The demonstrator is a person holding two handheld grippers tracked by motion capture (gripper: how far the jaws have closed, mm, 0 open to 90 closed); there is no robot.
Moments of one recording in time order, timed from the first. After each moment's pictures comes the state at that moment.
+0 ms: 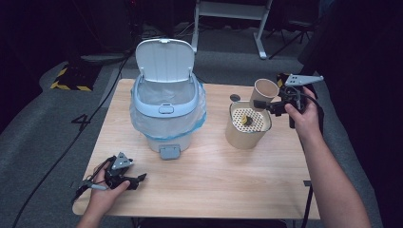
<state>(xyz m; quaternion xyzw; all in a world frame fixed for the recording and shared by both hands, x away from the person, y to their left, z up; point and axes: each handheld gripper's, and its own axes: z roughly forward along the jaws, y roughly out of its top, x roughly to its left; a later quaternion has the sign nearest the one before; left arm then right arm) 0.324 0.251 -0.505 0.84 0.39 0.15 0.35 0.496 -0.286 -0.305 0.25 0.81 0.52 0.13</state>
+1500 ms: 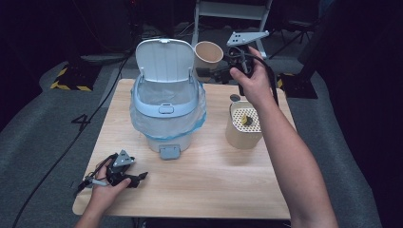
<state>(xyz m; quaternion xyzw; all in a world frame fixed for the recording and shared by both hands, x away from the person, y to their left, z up) 0.333 0.250 -0.505 0.85 0.37 0.14 0.35 0.517 -0.112 -0.214 0.14 0.81 0.56 0.11</state>
